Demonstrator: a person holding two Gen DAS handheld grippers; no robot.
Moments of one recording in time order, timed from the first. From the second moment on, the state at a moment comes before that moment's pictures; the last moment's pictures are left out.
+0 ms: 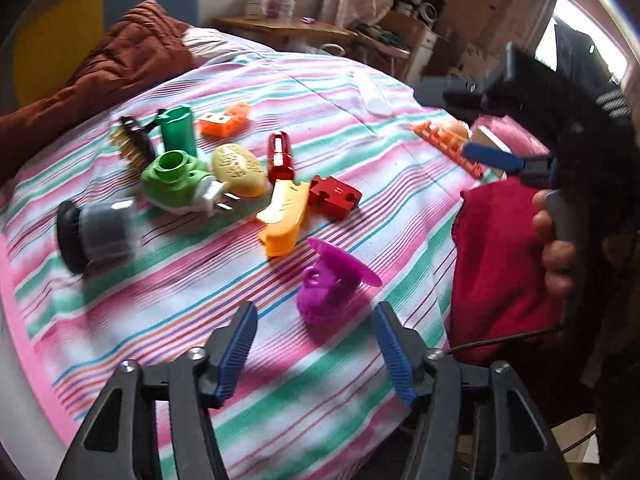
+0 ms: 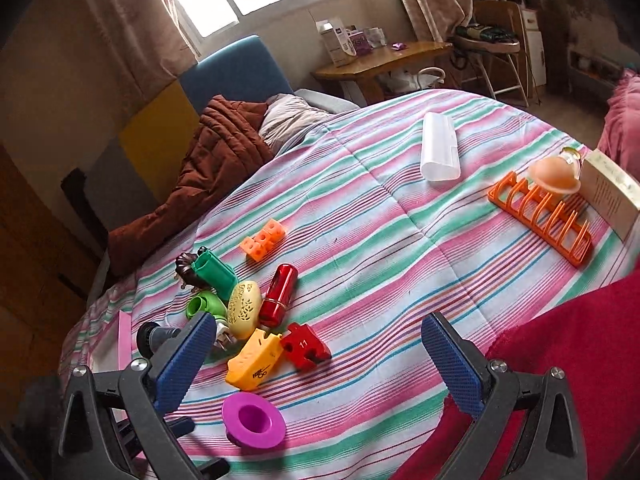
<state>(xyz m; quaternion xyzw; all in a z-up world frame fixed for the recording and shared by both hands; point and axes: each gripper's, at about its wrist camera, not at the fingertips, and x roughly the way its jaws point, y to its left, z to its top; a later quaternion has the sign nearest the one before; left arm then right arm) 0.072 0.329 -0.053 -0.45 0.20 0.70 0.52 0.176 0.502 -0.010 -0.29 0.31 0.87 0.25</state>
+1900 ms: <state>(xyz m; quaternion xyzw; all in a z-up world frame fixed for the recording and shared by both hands) -0.174 0.051 -0.050 -0.48 -0.02 0.86 0.19 0.065 0.478 -0.091 -0.53 0.08 0.83 0.16</state>
